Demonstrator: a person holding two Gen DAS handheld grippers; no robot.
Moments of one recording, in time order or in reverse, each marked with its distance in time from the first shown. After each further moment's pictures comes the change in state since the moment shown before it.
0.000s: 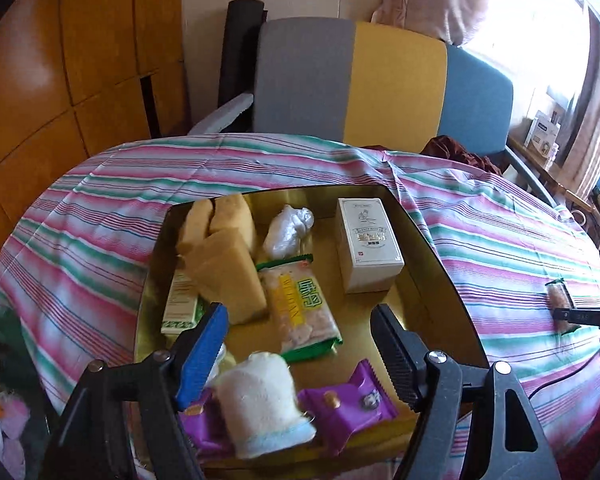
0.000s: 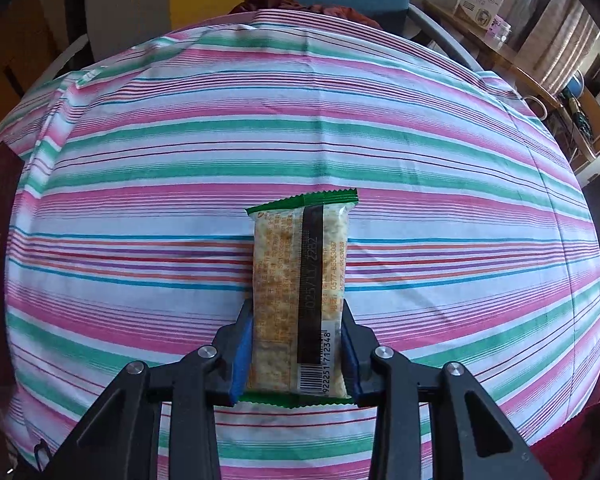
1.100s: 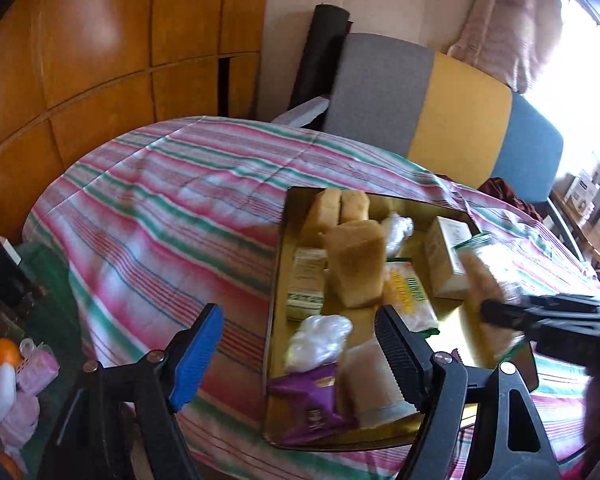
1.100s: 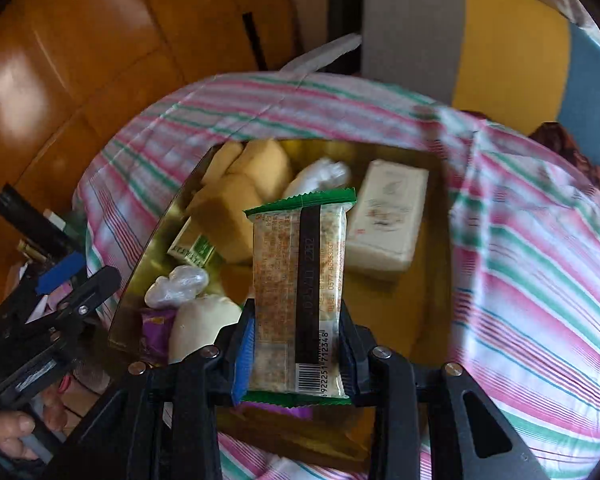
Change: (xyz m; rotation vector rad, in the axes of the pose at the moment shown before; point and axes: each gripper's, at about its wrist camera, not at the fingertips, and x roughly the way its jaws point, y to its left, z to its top) left arm -0.023 0.102 -0.027 -0.208 -0.023 0.097; right arm -0.080 0.338 -0.008 -0.490 -0.094 0.445
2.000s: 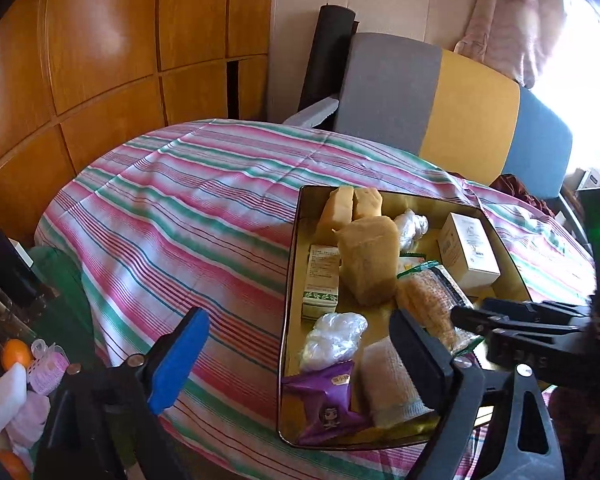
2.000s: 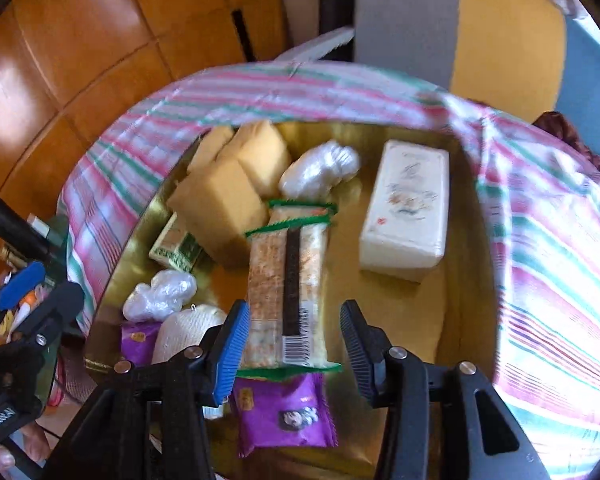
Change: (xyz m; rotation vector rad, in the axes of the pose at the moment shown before) left arm -0.002 -0.005 -0.005 0.022 -0.015 0.051; right arm 0.011 0.007 -0.018 0.045 -0.094 -0.060
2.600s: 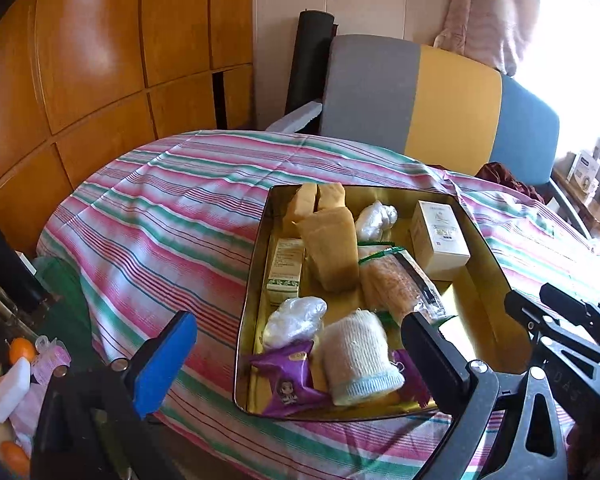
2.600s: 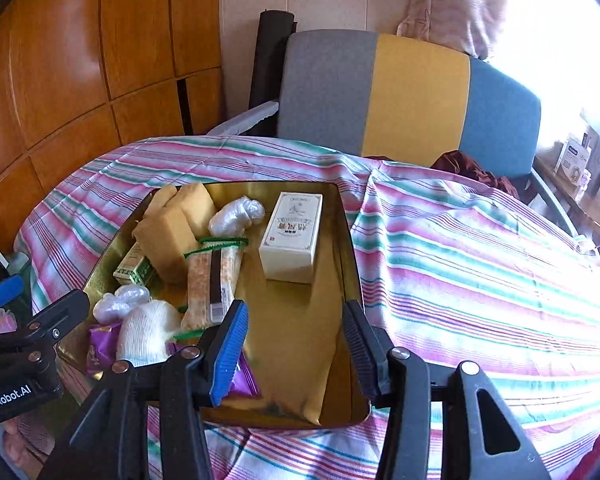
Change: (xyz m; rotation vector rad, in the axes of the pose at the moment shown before) left arm -0.023 -0.036 -0.015 0.055 -0.026 0.007; right arm -0.075 -0.018 -0.049 0.059 -0.233 -0.244
